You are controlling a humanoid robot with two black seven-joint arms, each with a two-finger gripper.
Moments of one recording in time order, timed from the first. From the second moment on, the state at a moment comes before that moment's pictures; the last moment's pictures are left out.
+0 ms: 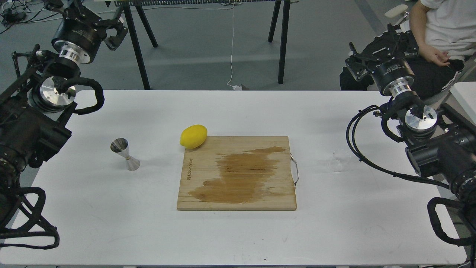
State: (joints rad) left arm -1.04 0.23 -0.68 -0.40 -0.21 -0.46 -0.22; right arm 0.76 -0.32 0.97 0.53 0.42 0.49 0.07
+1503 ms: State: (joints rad) left arm -0.42 0.91 -0.50 -1.24 1.31 0.01 -0.34; right arm 0.78 -0.39 0.96 0.44 0.41 0.49 0.08
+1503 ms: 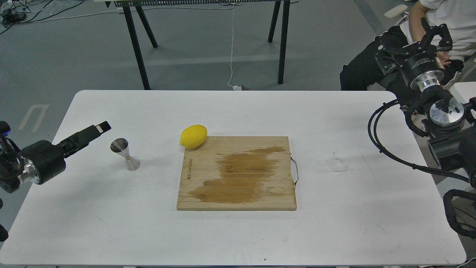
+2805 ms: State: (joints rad) left arm -0.46 0.35 -0.54 -0.54 2.02 0.41 -0.27; right arm 0.78 -0.41 0.95 0.39 0.41 0.49 0.08
